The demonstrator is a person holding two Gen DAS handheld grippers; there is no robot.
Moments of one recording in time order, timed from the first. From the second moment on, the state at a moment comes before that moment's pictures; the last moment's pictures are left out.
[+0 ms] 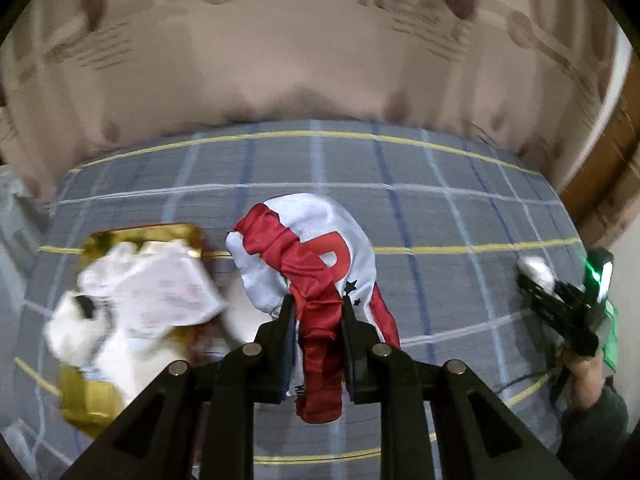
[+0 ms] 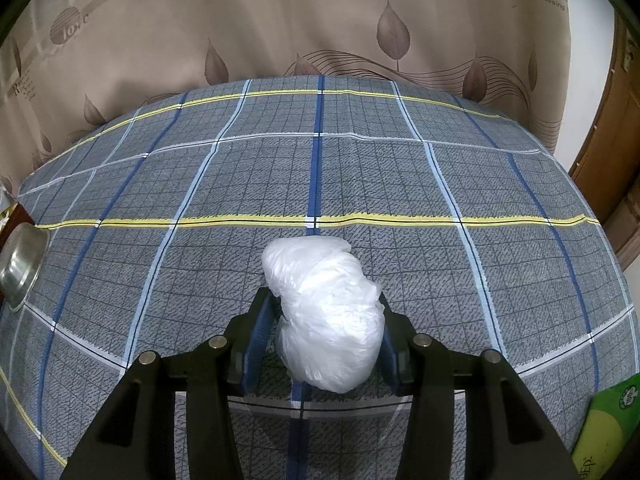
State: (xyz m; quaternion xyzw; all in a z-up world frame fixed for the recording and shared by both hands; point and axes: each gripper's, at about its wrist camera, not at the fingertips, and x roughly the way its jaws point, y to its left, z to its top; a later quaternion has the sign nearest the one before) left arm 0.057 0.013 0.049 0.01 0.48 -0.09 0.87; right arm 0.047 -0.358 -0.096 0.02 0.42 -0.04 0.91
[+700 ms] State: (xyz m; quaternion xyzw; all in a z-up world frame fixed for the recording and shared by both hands) left arm 0.081 0.179 0.056 -0.03 0.48 0.05 0.88; right arm 0.046 -0.358 -0.096 0.02 0.42 -0.04 0.91
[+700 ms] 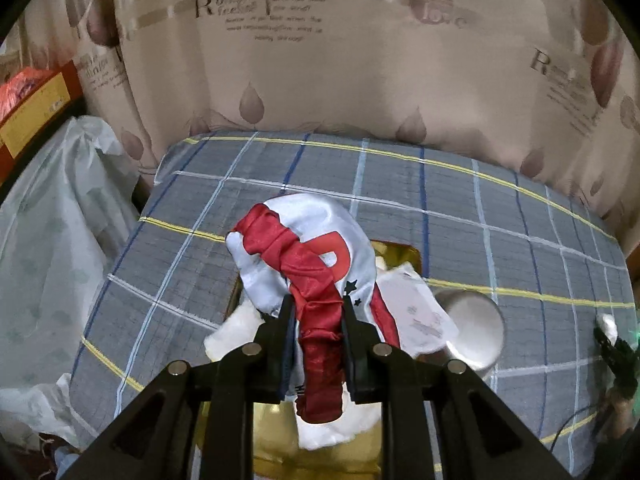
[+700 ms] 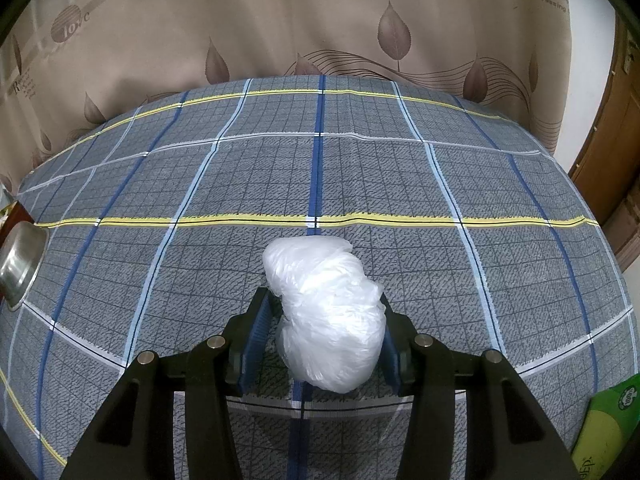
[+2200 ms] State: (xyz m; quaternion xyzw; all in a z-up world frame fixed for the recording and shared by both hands) left arm 0.072 0.152 0.044 0.06 0.47 0.08 0.88; right arm 0.046 -0.354 -0.091 0.01 0.42 -0.03 0.91
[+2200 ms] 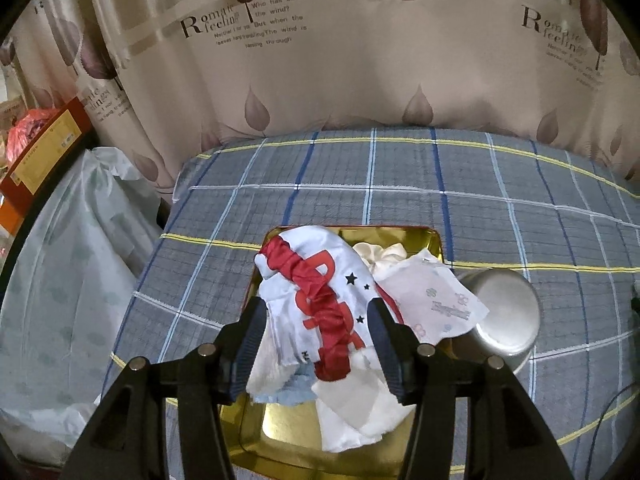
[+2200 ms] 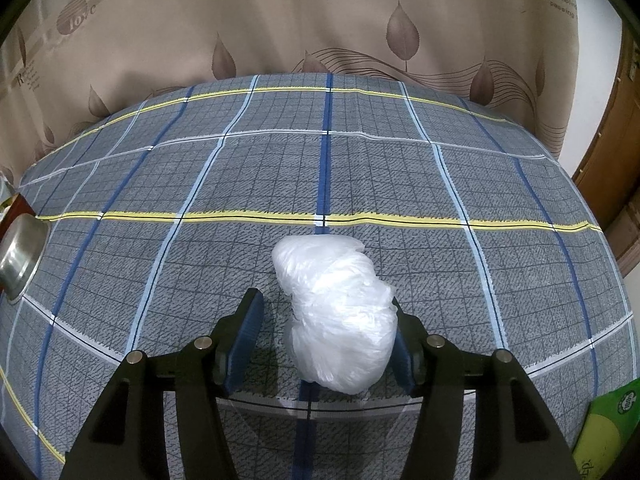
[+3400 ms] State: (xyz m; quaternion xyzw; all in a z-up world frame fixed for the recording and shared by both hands) left arm 0.010 0.238 0.022 -0.02 0.44 0.16 0.88; right arm 0.054 -0.350 -0.087 0.02 0.43 -0.02 0.90
